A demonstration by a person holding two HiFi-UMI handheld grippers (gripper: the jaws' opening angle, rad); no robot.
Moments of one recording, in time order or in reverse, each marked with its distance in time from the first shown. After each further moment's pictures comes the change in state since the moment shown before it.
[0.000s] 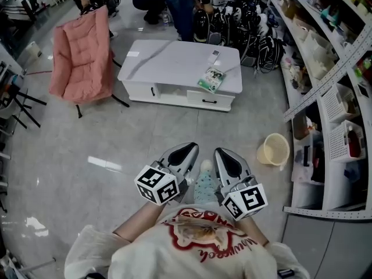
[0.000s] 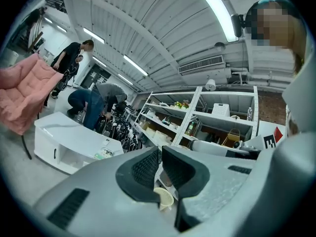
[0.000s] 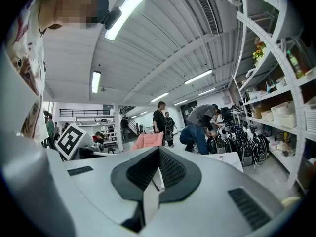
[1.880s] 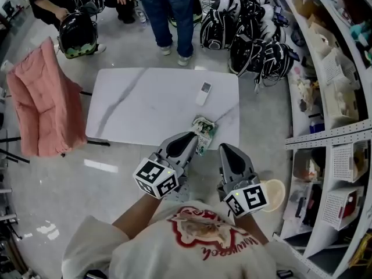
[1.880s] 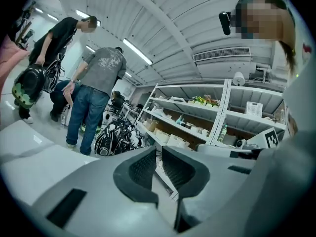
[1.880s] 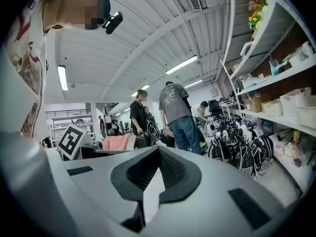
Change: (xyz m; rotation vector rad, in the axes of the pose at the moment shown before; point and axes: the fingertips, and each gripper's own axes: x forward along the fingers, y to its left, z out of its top) left arm 0.470 0.314 0.165 0.021 0.066 -0.037; right arm 0.399 -0.417 0.053 0.075 0.056 -0.117
